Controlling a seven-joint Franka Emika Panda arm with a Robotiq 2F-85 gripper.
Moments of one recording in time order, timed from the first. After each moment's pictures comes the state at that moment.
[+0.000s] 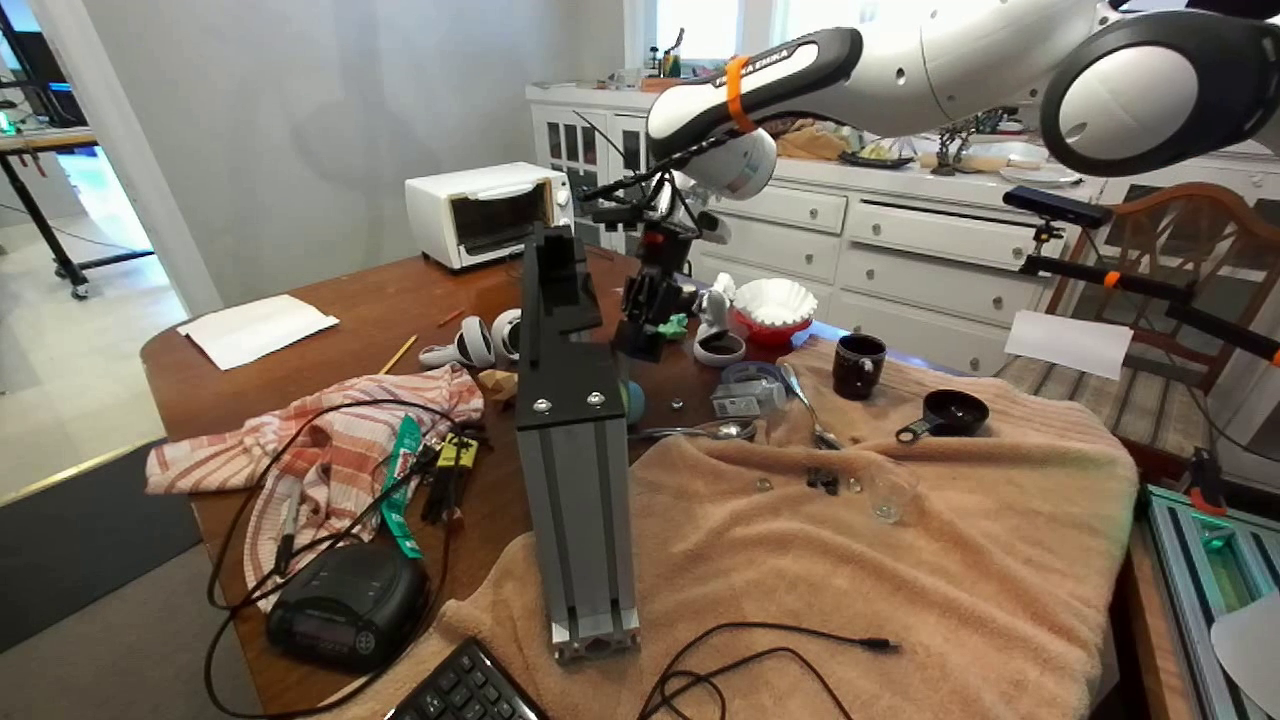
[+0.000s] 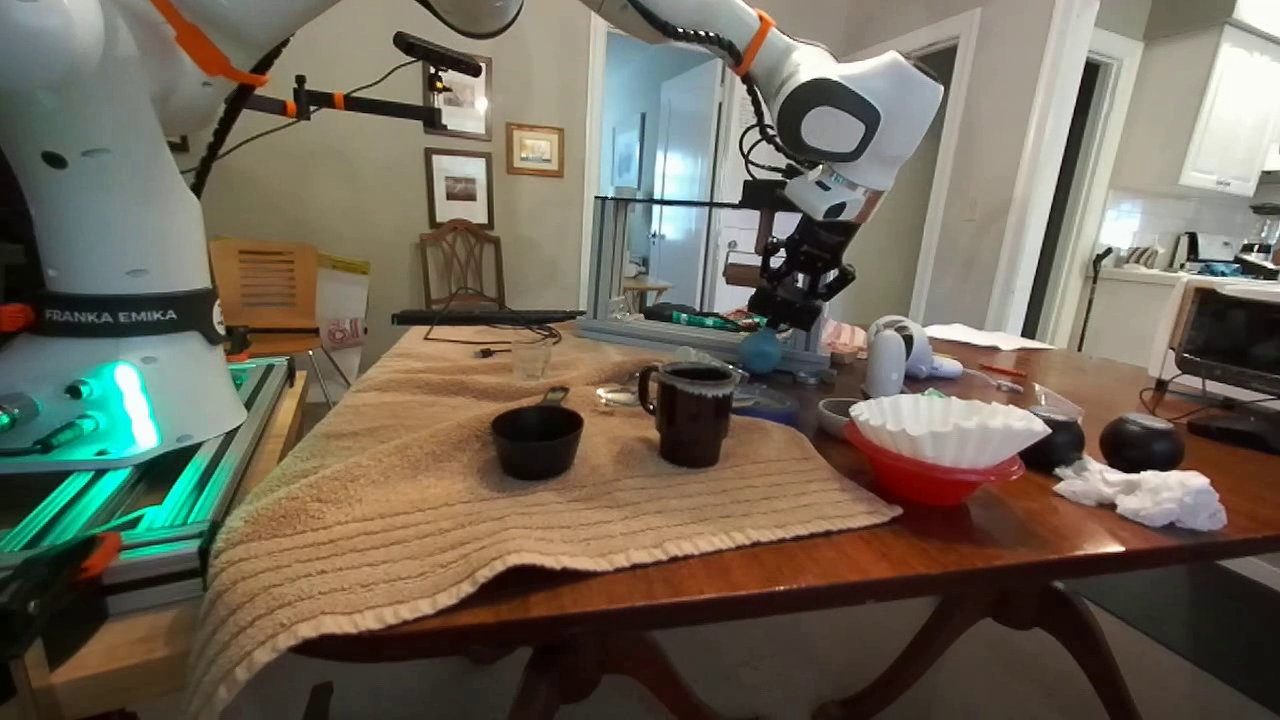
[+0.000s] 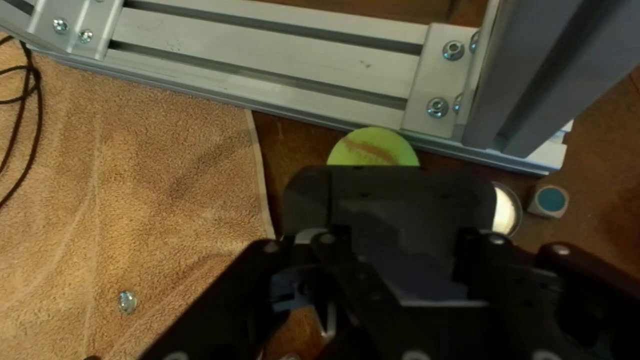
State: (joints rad) arm -0.20 0.88 -0.03 -1.14 0.58 1.87 1.73
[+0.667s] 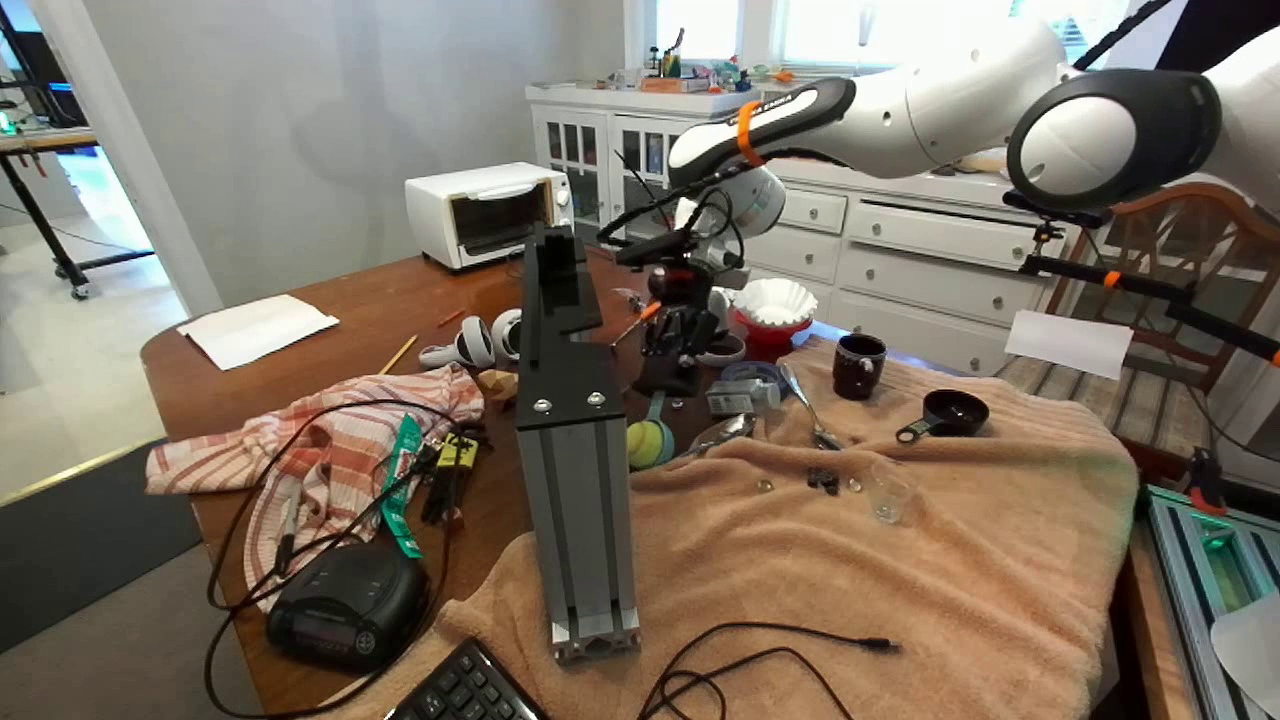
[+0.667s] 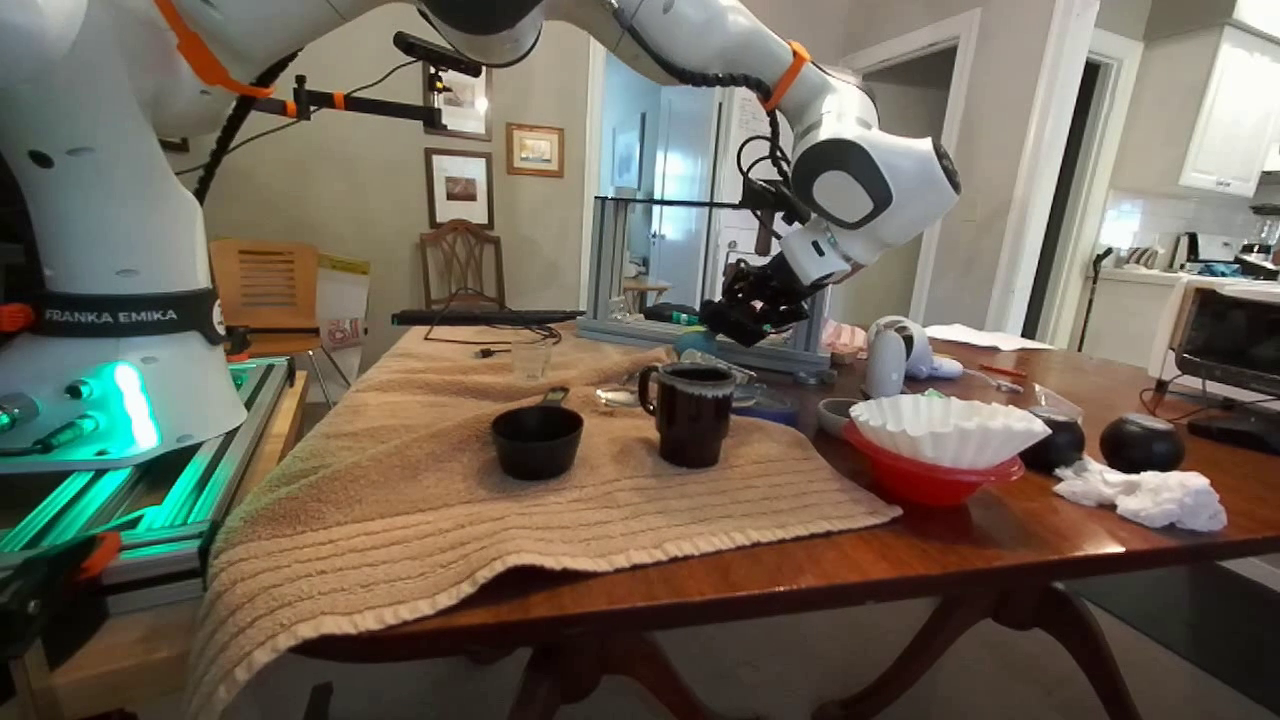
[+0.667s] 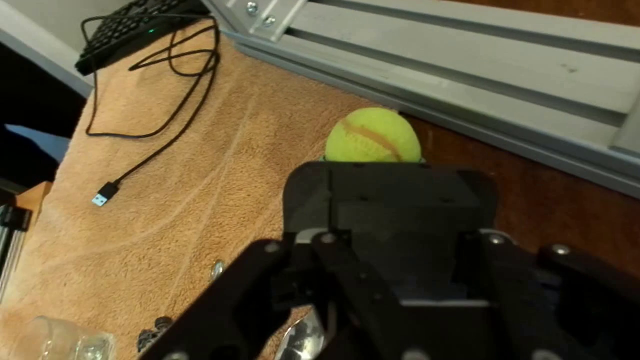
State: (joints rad) arm -0.31 1.02 0.05 -1.05 0.69 1.53 1.48
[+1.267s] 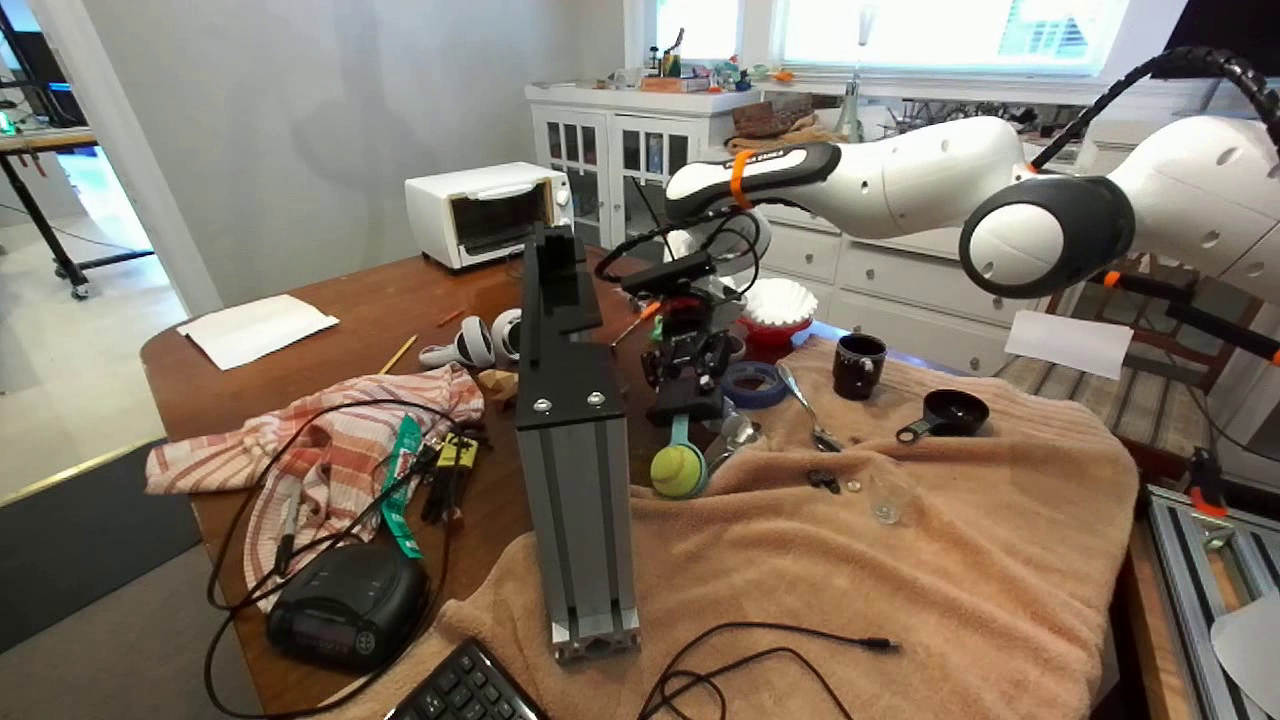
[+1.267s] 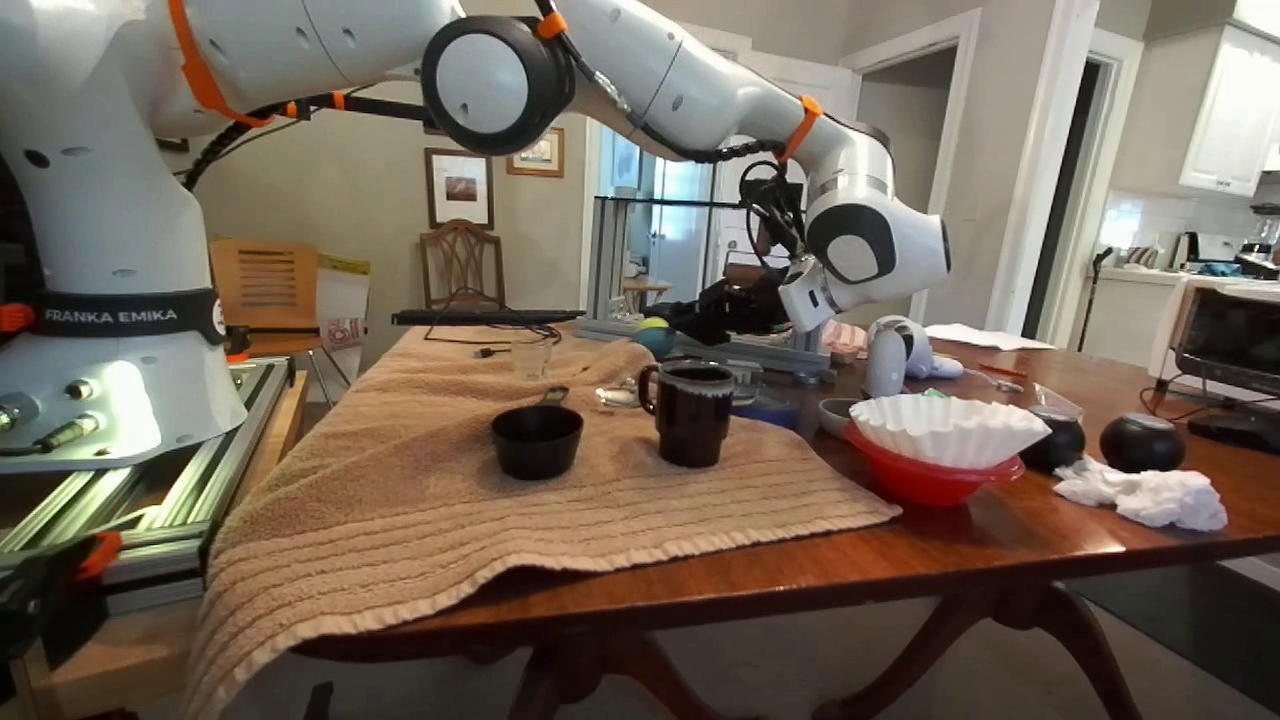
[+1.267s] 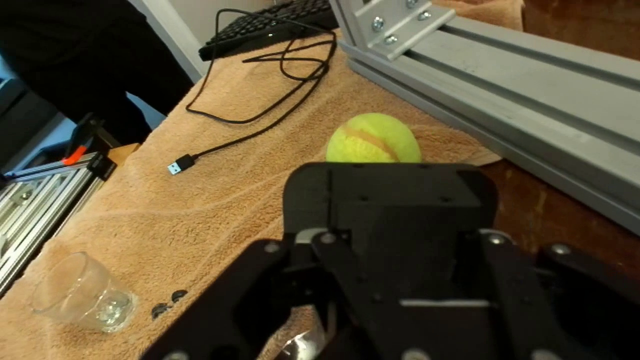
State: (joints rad) arm -0.35 1.29 0.13 -0.70 0.69 1.19 1.32
